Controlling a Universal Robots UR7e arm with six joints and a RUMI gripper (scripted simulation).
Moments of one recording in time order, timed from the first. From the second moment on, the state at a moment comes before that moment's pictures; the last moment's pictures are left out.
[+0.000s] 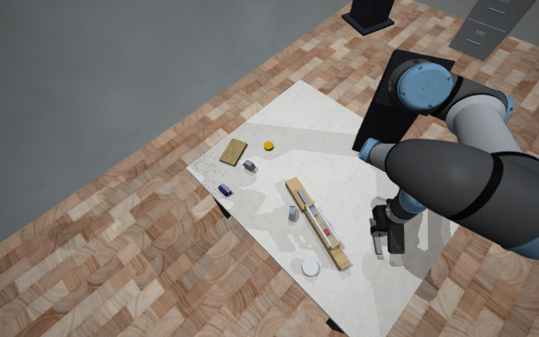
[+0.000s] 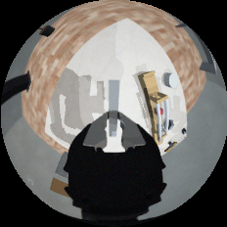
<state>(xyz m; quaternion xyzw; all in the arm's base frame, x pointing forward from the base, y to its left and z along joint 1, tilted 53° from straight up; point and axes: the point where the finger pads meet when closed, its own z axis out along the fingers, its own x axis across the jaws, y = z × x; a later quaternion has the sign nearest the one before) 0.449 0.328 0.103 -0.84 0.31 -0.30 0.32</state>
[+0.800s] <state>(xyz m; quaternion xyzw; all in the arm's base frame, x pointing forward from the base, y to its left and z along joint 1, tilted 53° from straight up) 0.471 0.240 0.078 -0.85 0.27 -0.32 0.30</state>
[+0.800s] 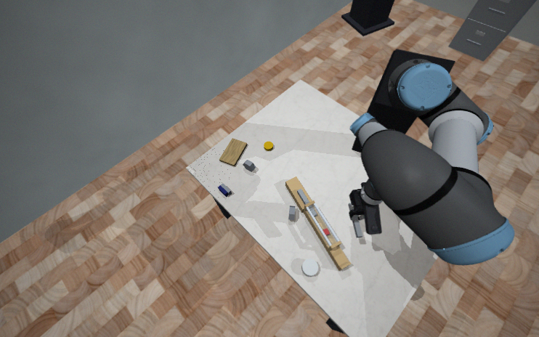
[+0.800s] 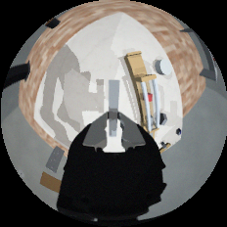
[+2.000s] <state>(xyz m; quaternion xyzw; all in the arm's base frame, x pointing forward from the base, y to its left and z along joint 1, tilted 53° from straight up) 0.537 -0.023 0.004 -0.88 0.14 -0.37 0.25</state>
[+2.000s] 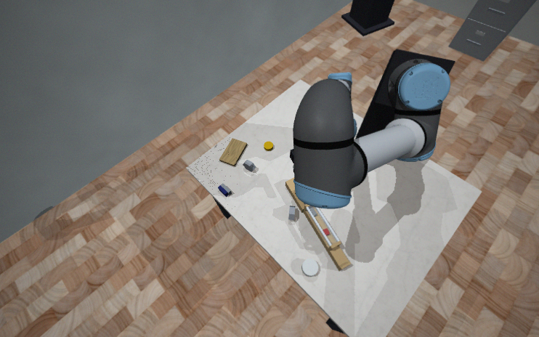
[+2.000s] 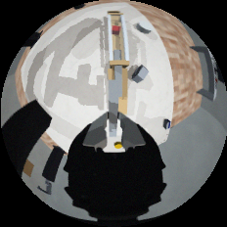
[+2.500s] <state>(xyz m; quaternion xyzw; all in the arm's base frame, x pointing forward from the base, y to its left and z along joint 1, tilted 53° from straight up) 0.552 -0.077 -0.013 -0.89 0.10 -0.37 0.24</state>
